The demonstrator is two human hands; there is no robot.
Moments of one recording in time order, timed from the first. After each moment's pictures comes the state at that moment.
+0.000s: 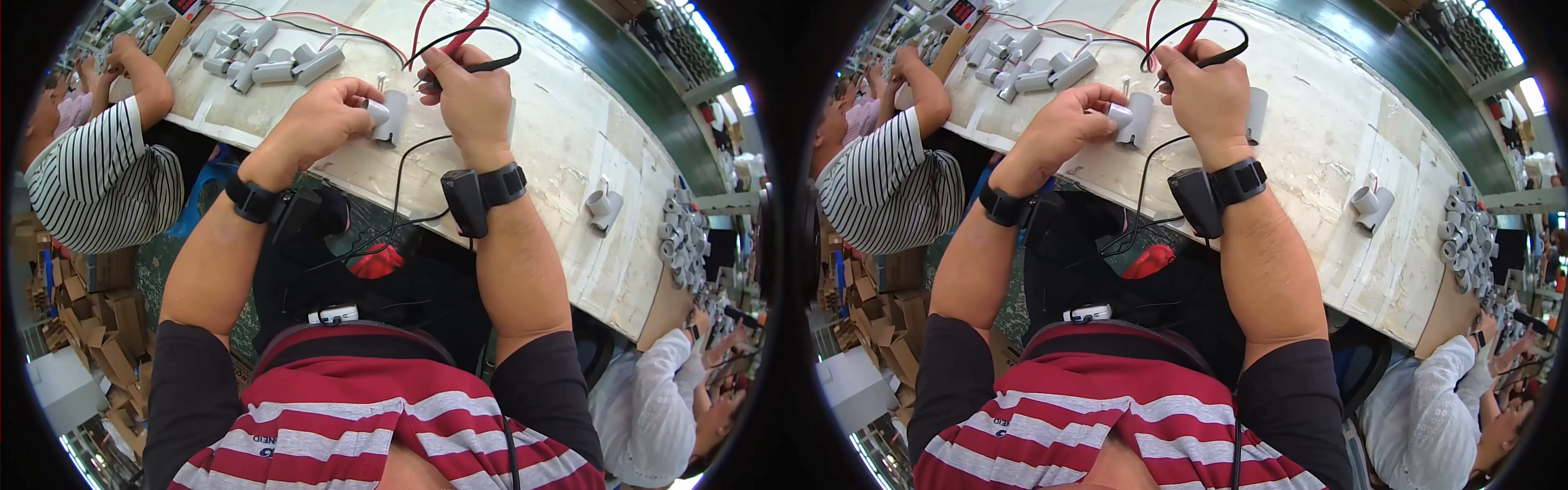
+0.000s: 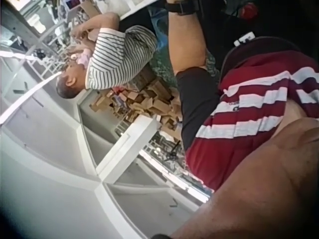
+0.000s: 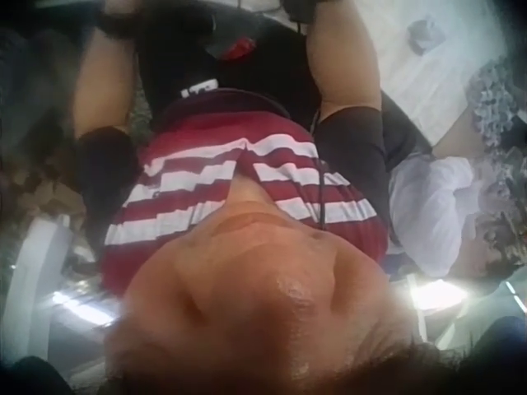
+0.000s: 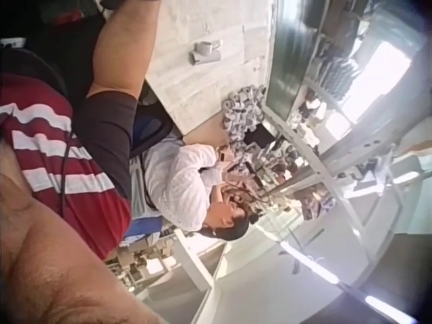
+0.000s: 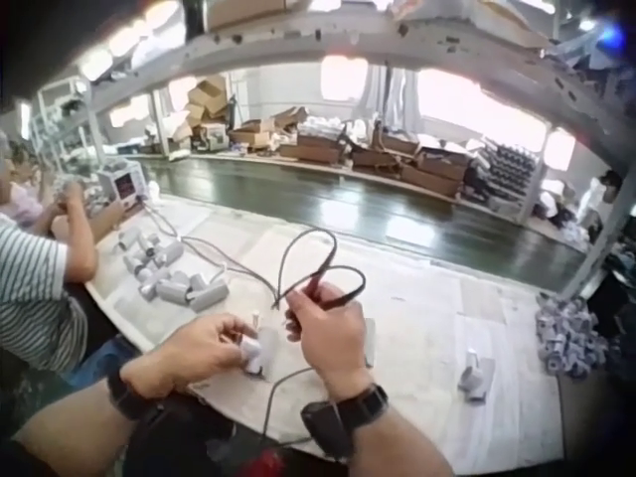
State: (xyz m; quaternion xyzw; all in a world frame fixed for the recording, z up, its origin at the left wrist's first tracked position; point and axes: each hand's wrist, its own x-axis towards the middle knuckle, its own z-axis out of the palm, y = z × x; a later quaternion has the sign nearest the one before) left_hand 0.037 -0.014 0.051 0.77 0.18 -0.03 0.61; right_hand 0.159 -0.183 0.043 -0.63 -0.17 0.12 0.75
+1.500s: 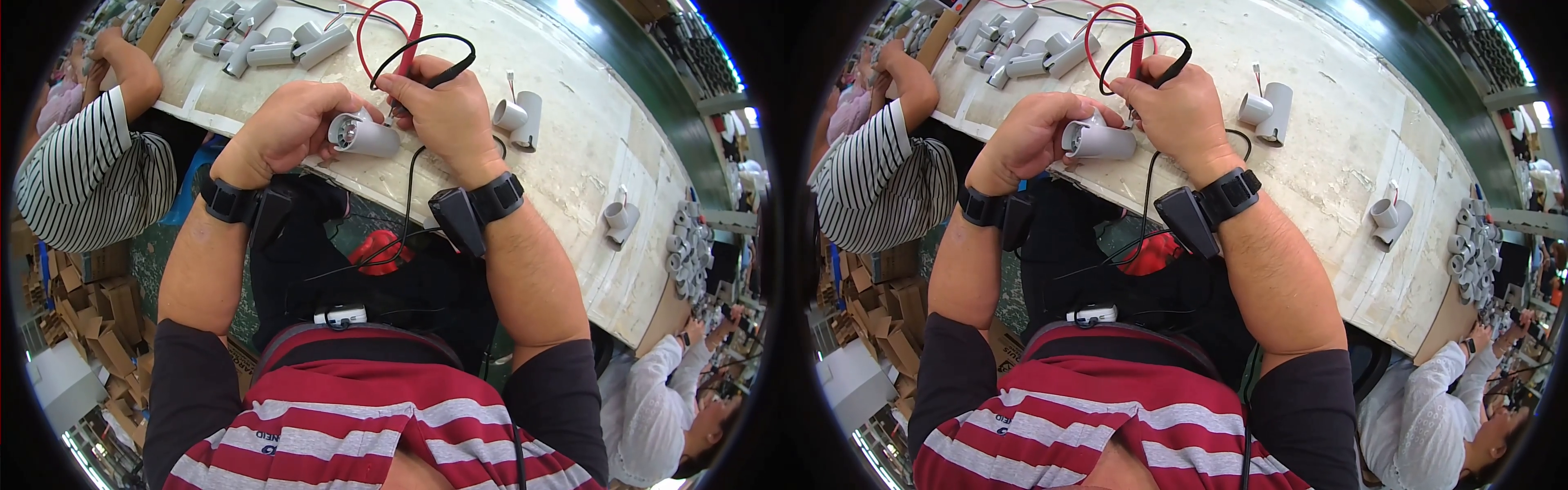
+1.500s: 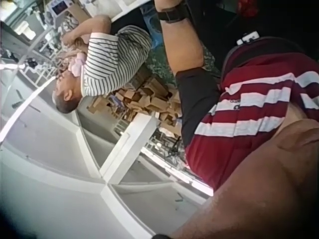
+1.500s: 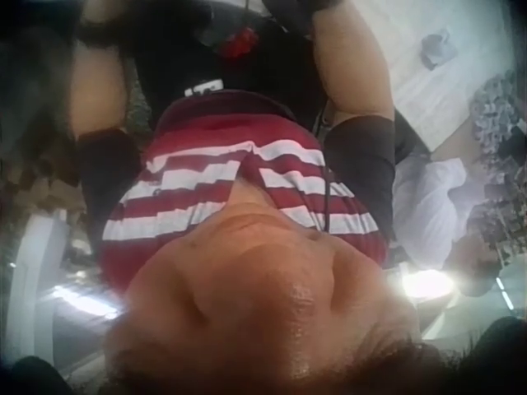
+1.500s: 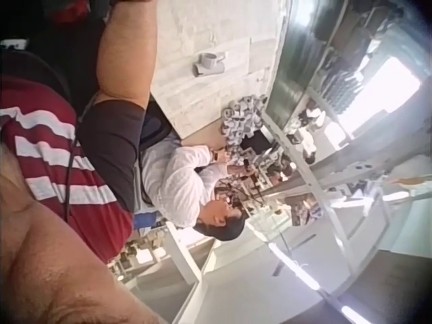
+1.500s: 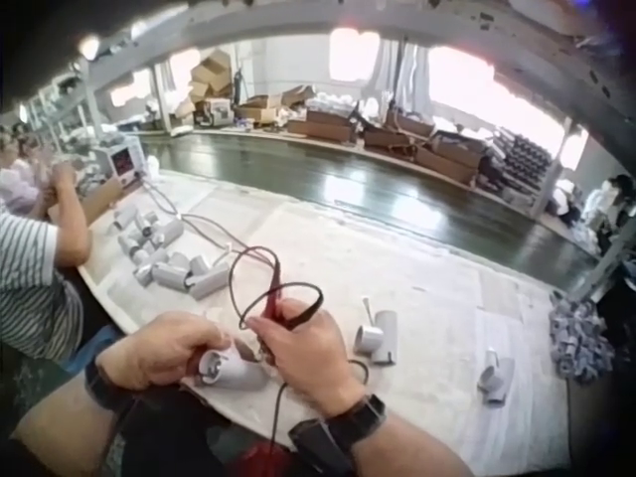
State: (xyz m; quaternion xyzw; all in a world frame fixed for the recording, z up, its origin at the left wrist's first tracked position) left_hand 0.015 0.017 0.049 0.63 0.21 -0.12 0.74; right_hand 0.135 -0.156 0.015 -0.69 -0.26 0.21 0.64
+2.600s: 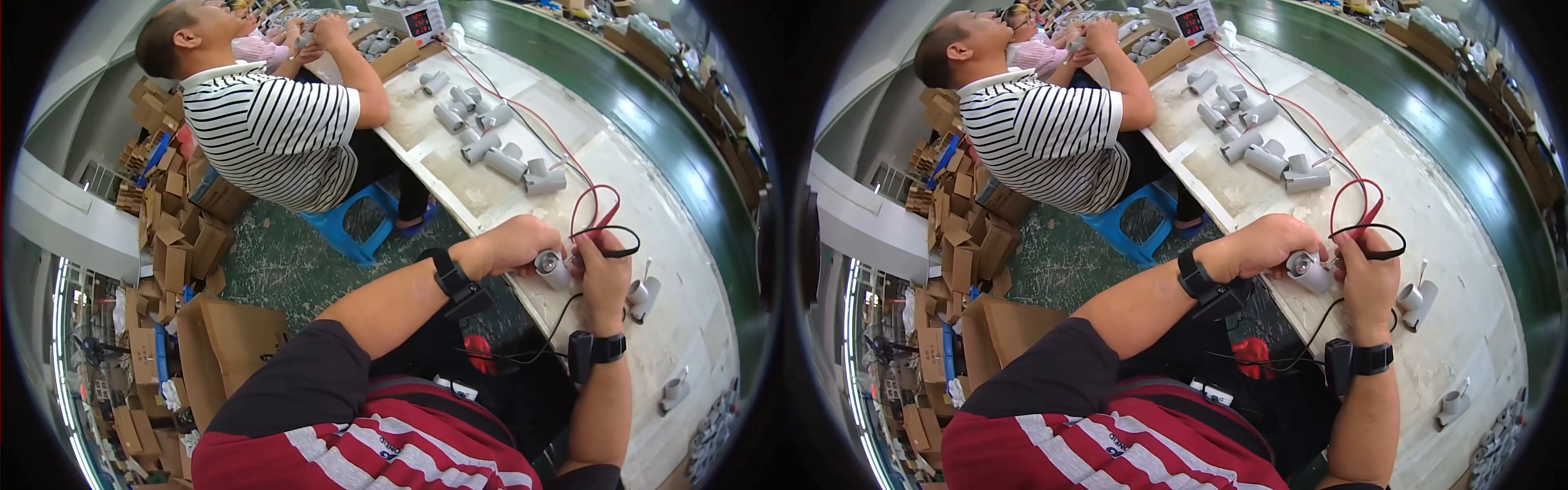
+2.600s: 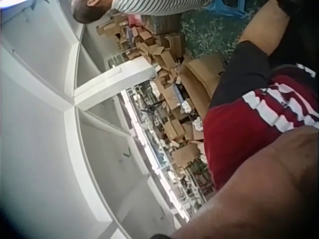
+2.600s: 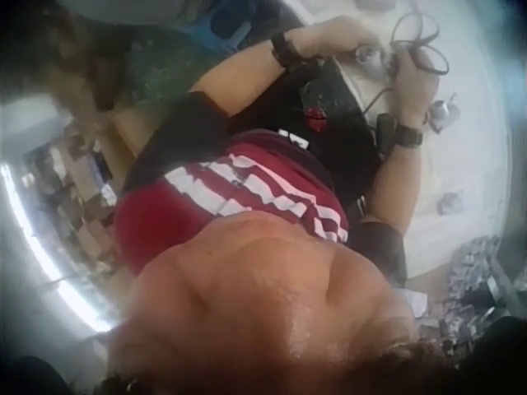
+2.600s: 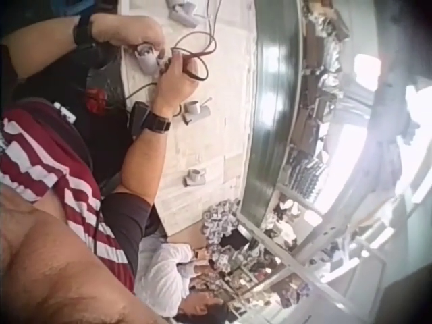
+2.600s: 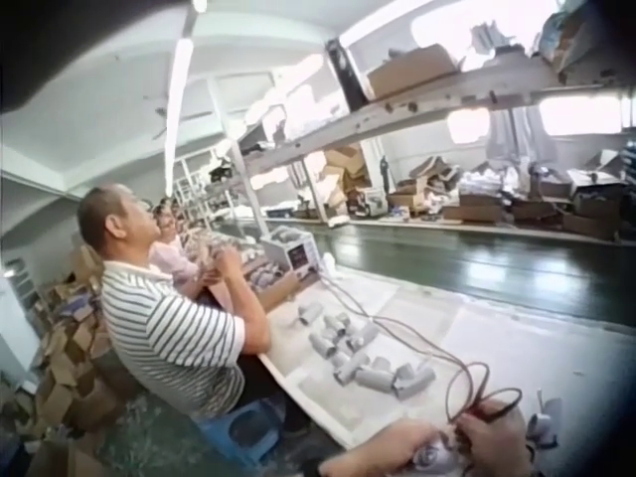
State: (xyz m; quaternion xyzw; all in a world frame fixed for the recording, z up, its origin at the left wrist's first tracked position) left_hand 0.007 0.006 0.038 0.63 0.22 -0.04 0.74; right_hand 0.127 -0.154 0.028 -0.68 -0.22 0.27 0.64
